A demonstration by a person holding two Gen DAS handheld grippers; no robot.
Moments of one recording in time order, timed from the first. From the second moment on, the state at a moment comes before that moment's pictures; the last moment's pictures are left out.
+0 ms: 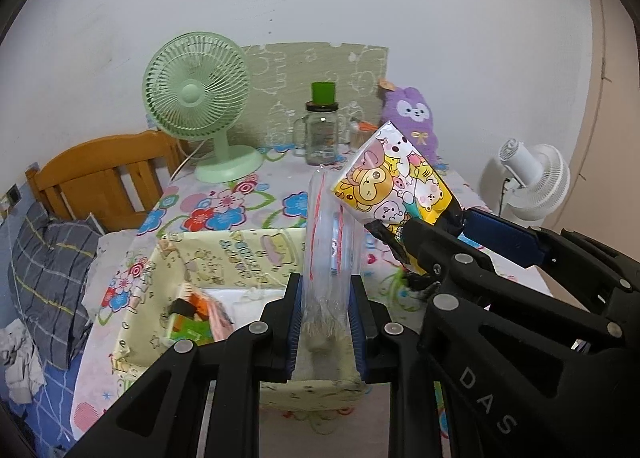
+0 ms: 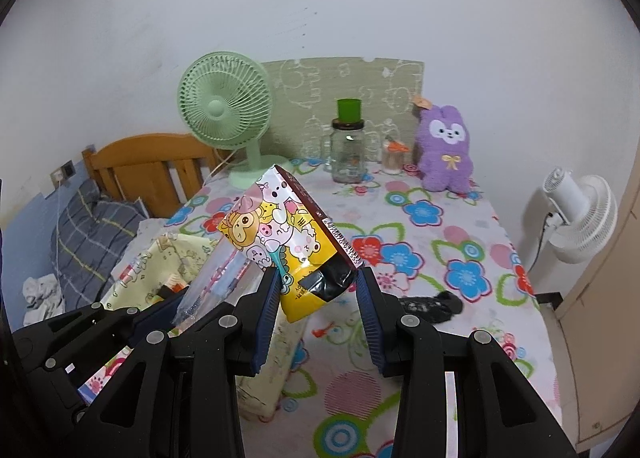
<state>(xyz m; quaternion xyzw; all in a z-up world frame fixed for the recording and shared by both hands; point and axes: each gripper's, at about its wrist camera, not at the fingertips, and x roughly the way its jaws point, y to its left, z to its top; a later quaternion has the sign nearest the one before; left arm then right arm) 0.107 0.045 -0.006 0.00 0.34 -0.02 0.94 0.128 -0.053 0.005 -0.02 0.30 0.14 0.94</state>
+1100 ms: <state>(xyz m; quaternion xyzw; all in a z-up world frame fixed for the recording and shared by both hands) 0.129 0.117 -0.059 -0.03 0.39 0.05 0.92 0.164 0.031 -0.042 -0.06 0.35 0.21 0.91</state>
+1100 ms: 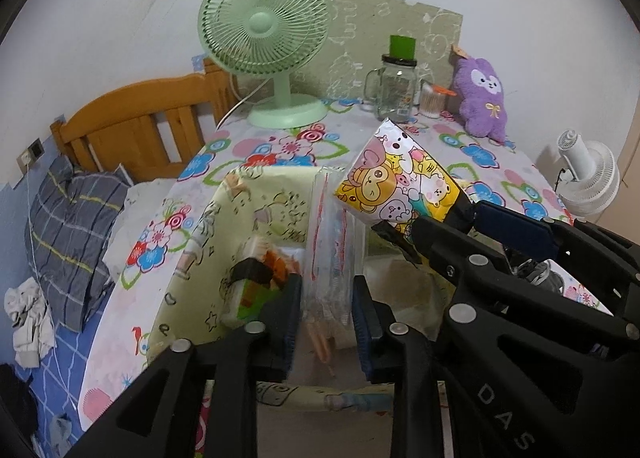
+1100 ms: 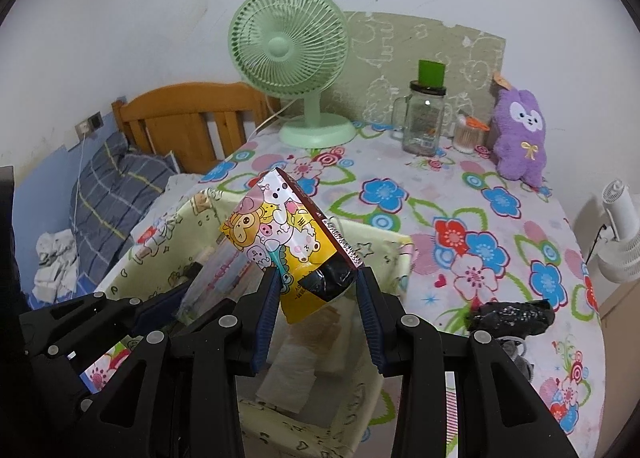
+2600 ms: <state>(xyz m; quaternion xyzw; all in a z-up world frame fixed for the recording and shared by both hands) 0.112 0.094 -0.032 -0.03 0.35 0.02 0.93 0.146 0.006 -0.021 -0.05 0.34 0.18 0.92</state>
